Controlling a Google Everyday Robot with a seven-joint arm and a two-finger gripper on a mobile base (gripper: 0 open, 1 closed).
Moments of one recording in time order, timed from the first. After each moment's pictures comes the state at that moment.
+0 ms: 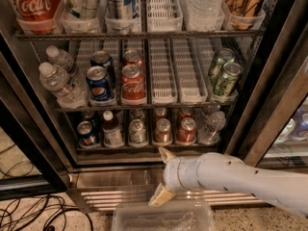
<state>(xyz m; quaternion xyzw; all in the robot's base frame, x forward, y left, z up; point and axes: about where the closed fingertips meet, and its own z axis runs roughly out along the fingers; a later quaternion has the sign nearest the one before) 0.465 -0.016 0.588 -0.62 0.69 0.11 0.36</state>
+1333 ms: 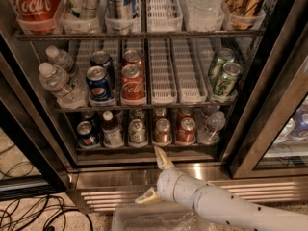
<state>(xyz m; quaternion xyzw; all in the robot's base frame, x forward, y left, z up) 0.473 0.011 0.587 -0.56 0.64 0.09 0.52</state>
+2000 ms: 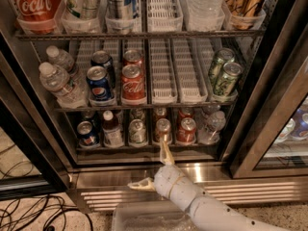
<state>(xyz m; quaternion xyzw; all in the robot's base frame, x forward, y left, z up) 0.508 0.012 0.611 -0.44 0.63 0.07 0.64</state>
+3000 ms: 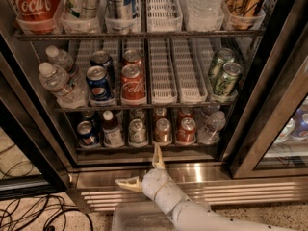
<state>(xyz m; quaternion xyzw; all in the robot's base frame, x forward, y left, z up) 0.520 0.039 0.589 -0.32 0.68 0.12 0.65</state>
